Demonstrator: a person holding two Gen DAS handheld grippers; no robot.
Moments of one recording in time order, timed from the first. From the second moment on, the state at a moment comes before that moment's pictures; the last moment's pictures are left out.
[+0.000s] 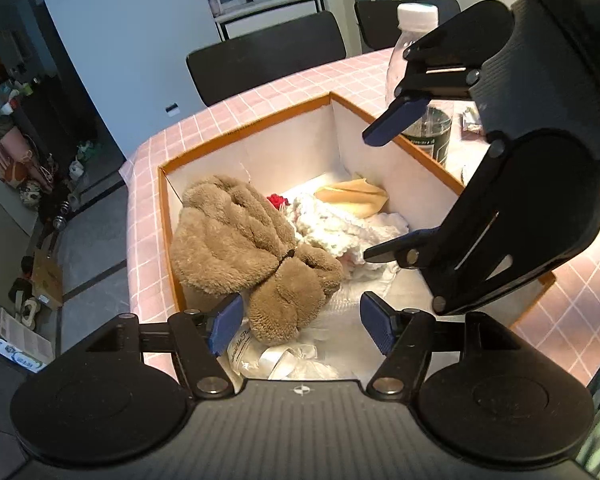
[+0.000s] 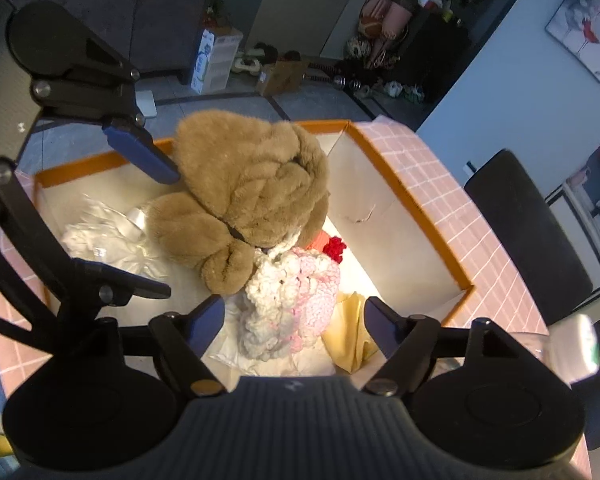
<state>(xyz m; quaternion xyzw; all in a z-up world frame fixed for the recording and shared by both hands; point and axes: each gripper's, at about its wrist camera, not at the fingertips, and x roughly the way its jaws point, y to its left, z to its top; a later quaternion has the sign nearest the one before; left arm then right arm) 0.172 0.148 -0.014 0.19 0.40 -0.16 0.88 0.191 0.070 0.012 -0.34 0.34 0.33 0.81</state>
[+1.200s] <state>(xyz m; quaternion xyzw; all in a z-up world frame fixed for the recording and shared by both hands) 0.047 0.022 -0.011 -0.03 0.17 -0.16 0.97 0.080 -0.188 -0.017 -0.03 0.25 0.13 0.96</state>
